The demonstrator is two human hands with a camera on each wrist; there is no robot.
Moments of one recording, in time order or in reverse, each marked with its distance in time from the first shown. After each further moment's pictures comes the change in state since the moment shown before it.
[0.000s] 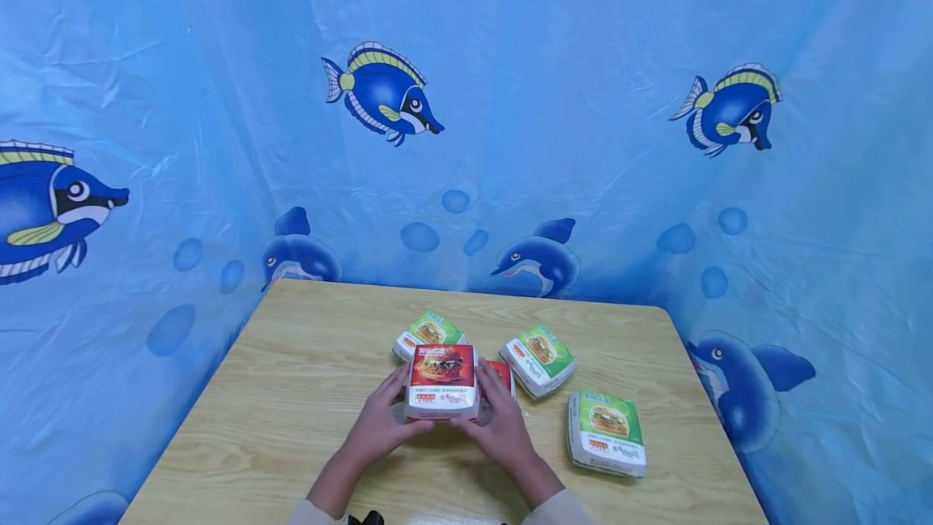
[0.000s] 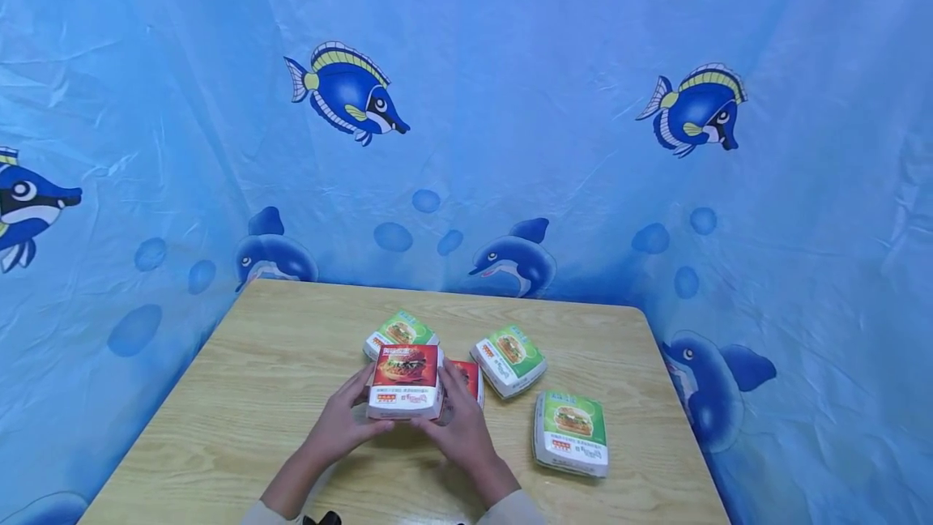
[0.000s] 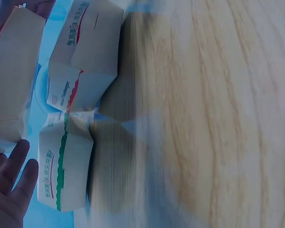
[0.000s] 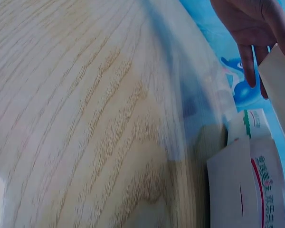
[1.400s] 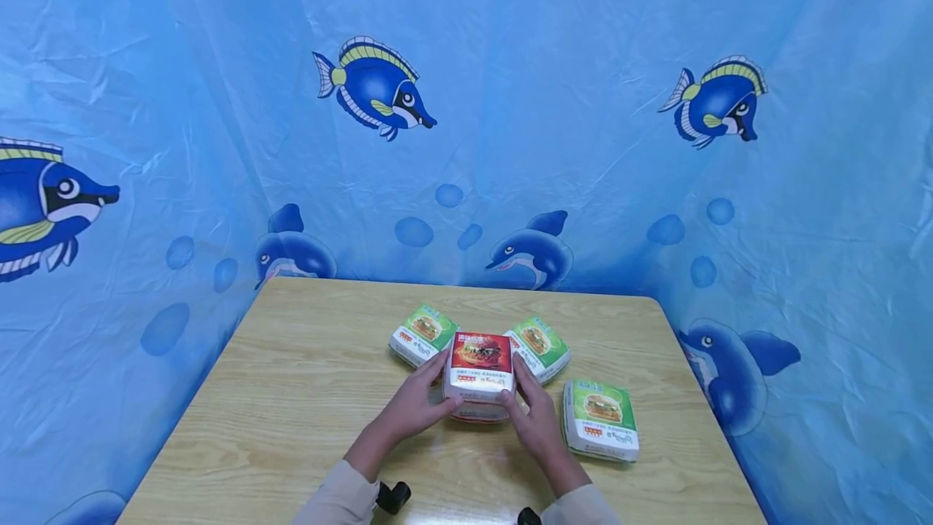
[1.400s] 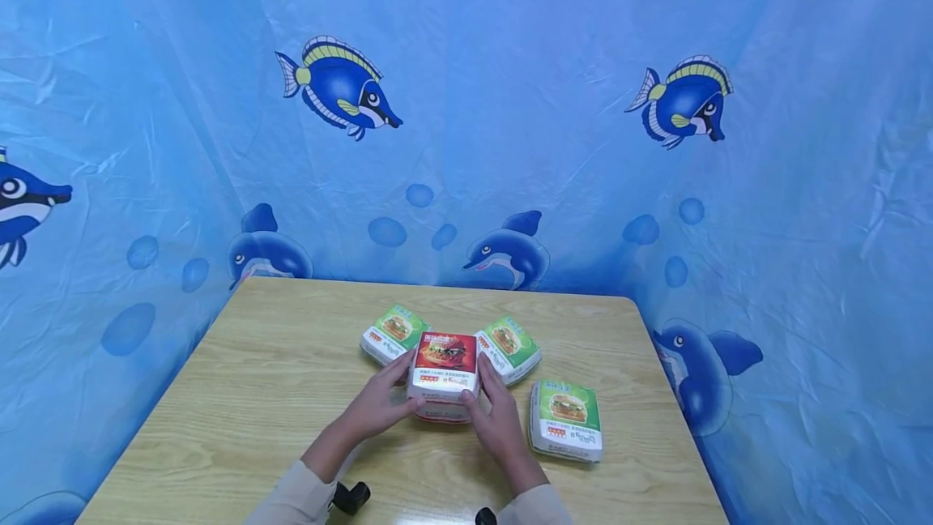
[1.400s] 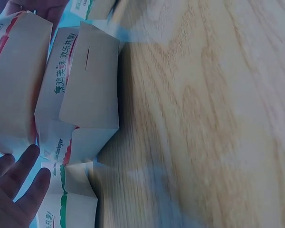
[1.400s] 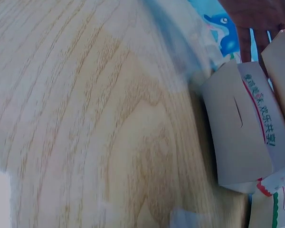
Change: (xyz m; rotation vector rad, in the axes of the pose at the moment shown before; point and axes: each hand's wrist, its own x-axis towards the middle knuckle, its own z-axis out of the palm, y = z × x) left_hand 0.035 0.015 0.033 0.133 -0.237 0.071; right_hand -0.016 0.032 -0.039 0.163 0.083 0.097
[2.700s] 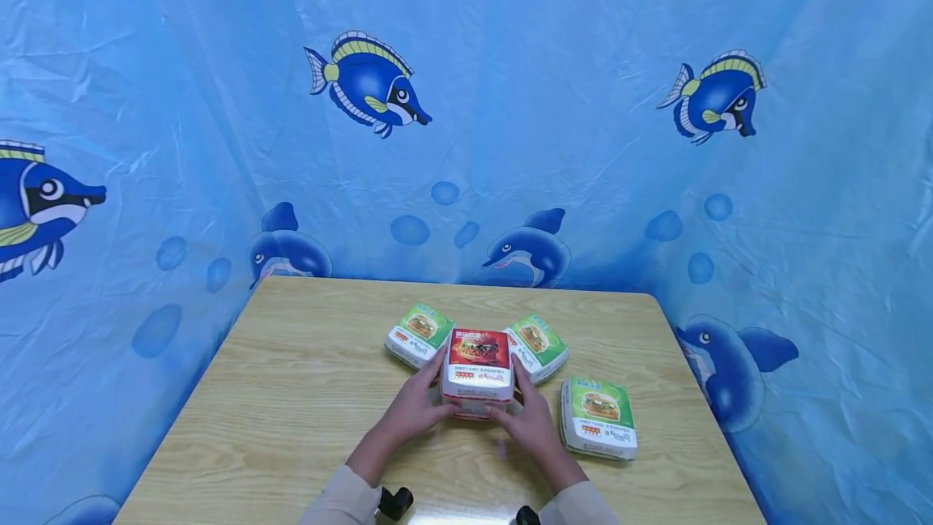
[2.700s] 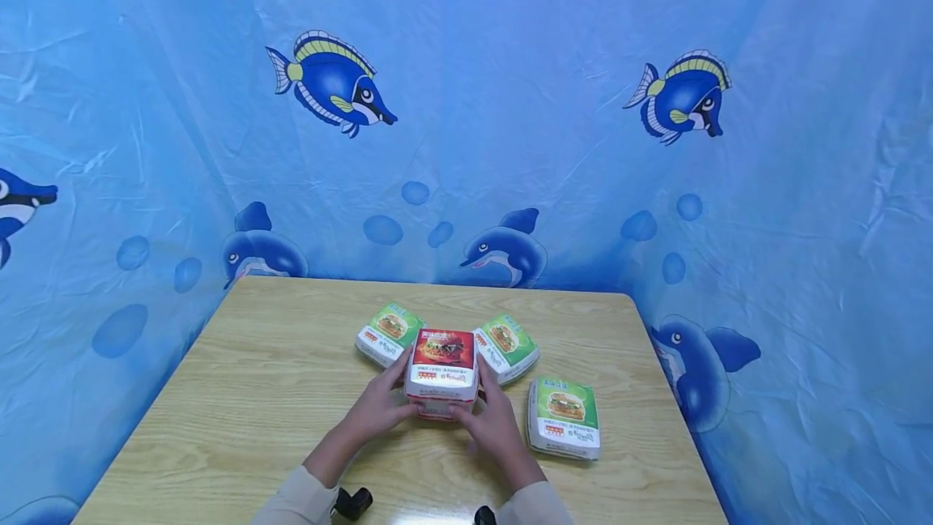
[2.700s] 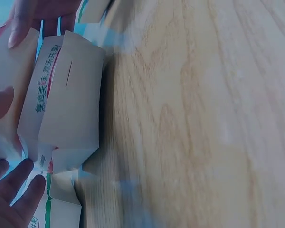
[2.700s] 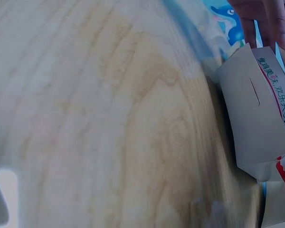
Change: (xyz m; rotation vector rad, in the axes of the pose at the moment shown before) left_hand 0.001 -0.004 0.014 -0.100 0.037 -0.014; right_hand 0.002 0.018 0.008 -0.027 -0.063 0.233
